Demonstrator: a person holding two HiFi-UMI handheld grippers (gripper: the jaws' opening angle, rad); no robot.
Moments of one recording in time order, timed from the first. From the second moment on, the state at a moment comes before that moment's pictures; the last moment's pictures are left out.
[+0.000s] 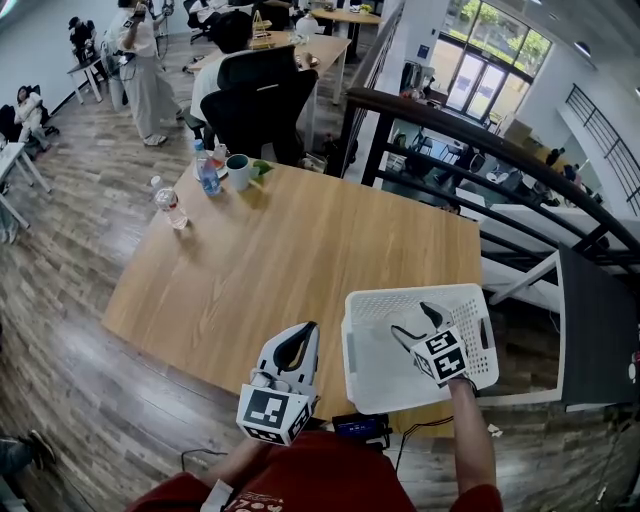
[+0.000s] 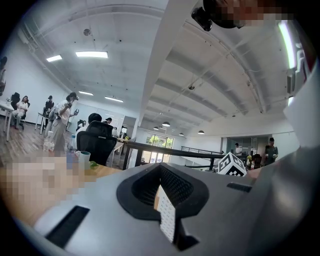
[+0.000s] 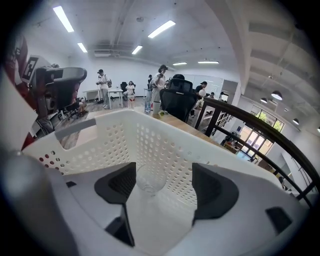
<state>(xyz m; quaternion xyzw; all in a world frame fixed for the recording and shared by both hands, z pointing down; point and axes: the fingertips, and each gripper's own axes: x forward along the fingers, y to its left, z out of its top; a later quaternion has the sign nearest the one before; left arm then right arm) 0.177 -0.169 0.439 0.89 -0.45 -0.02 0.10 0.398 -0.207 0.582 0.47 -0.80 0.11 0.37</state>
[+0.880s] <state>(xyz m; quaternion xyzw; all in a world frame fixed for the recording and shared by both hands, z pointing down) 0.189 -0.166 0.434 0.90 -0.43 -0.02 0.09 0.367 -0.175 0.475 0.51 -0.83 0.04 0.23</state>
